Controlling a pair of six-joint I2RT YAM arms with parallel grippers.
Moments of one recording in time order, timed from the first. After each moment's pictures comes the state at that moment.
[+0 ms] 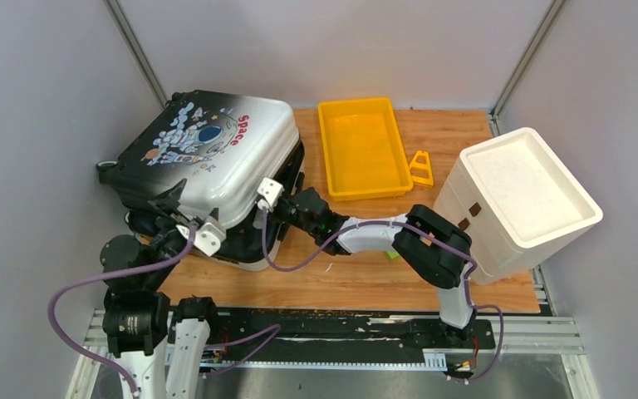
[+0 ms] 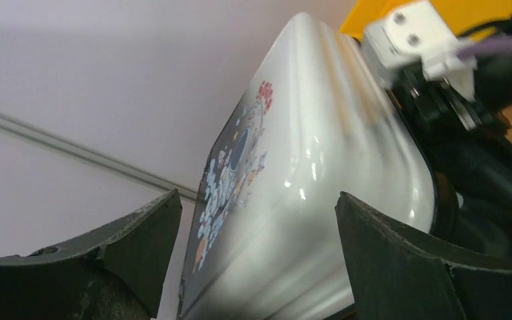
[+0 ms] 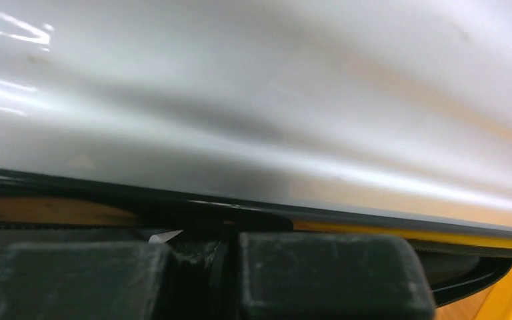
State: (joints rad) left arm 0.08 0.36 0.94 -0.59 0.51 0.81; right arm 1.03 1.97 1.15 0.78 0.03 -0.35
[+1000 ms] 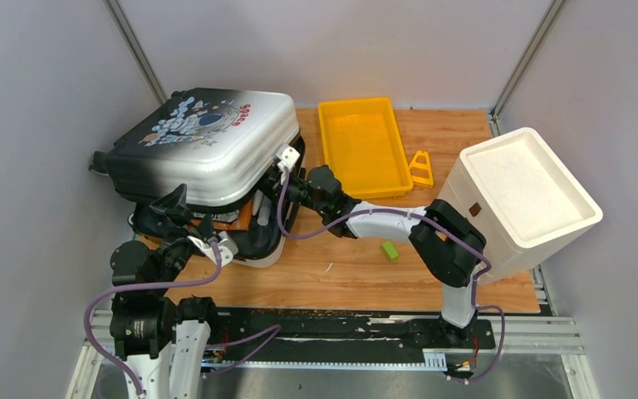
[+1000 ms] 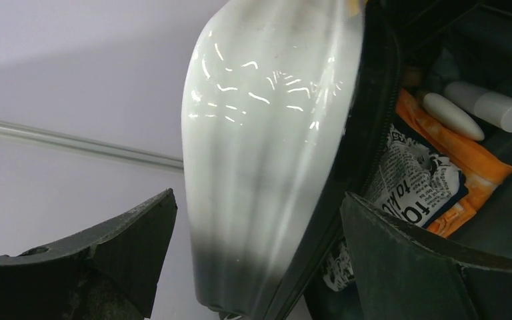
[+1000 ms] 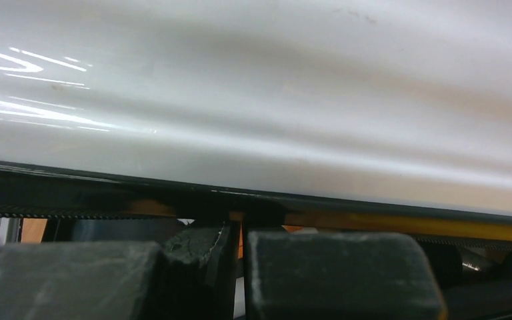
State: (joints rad) left arm 0.07 0.26 0.80 -0.63 0.46 1.18; right arm 0.93 1.90 1.20 0.75 -0.19 0.06
